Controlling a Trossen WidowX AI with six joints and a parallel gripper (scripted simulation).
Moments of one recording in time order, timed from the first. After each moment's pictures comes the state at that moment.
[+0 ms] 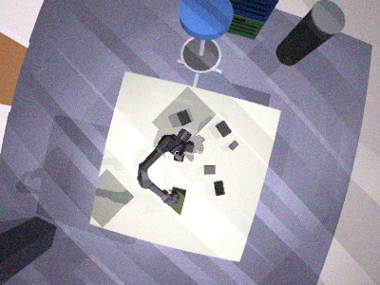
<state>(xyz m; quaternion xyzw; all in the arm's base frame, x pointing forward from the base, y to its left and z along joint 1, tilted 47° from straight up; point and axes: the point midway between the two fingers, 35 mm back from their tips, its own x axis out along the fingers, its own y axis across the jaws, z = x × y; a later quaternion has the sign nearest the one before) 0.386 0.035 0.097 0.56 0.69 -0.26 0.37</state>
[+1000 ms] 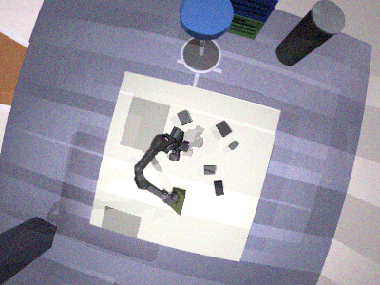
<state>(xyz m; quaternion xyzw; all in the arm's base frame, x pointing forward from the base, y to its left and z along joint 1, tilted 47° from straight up) 0.381 0.047 0.119 0.56 0.68 -0.28 0.39</state>
